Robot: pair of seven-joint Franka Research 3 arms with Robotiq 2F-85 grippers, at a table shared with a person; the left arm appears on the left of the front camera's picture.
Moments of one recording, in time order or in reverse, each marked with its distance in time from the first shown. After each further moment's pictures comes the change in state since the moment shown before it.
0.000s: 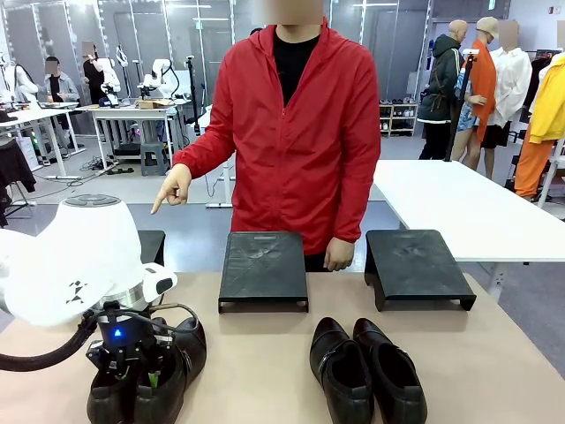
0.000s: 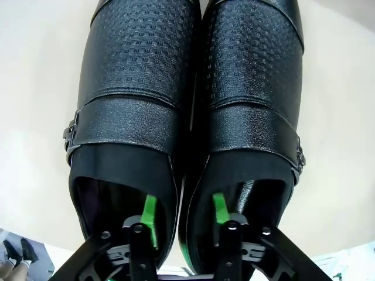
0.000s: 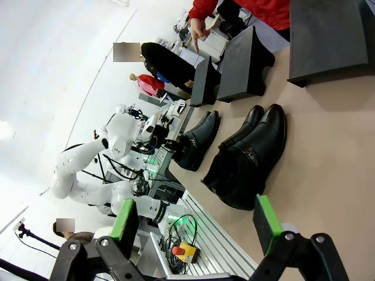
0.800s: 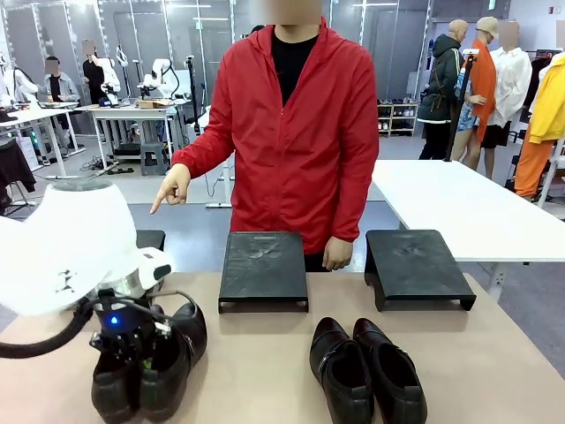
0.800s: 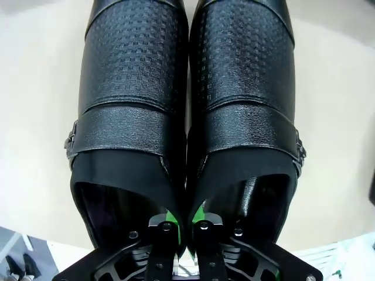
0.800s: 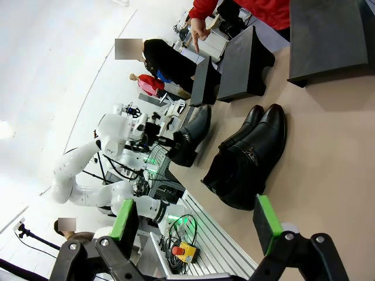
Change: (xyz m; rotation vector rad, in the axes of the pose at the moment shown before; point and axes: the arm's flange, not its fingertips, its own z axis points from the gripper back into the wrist) left arm -0.007 -0.001 0.045 -0.020 -0.088 -0.029; right arm 0.000 0.000 0.000 0.000 0.000 0.000
